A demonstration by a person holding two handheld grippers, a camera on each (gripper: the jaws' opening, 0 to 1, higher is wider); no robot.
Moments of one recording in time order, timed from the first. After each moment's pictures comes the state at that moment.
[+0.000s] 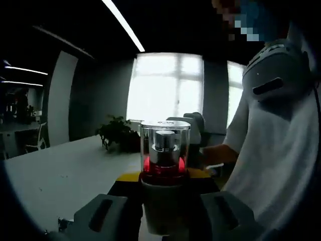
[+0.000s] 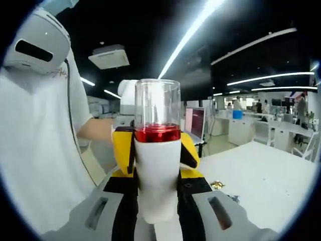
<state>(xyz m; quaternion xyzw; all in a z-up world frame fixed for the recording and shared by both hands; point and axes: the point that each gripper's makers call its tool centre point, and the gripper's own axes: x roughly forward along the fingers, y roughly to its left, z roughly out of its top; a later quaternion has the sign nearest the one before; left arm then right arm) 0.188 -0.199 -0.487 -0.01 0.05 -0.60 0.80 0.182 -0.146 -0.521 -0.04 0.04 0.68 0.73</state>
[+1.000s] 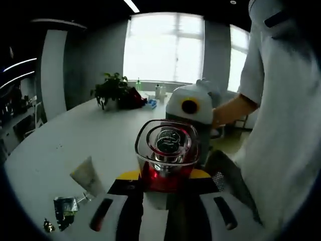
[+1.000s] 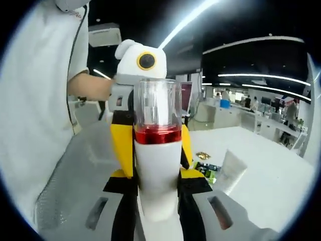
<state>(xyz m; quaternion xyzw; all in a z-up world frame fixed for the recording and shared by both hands) 0.197 -0.222 -0.615 0.11 0.20 -0.60 0.77 0.200 -0.174 -0.648 -0.11 0.07 0.63 0.76</state>
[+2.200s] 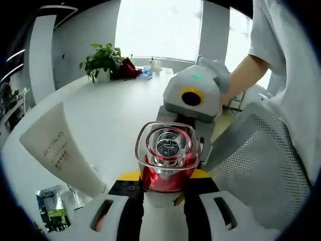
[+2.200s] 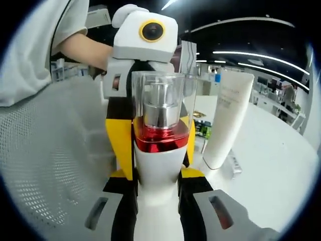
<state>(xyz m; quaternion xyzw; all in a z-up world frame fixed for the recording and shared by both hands) 0.235 -0.233 -0.733 0.15 0.26 -0.62 0.73 0.234 -0.194 -0.765 -0.17 0.16 0.61 0.76</state>
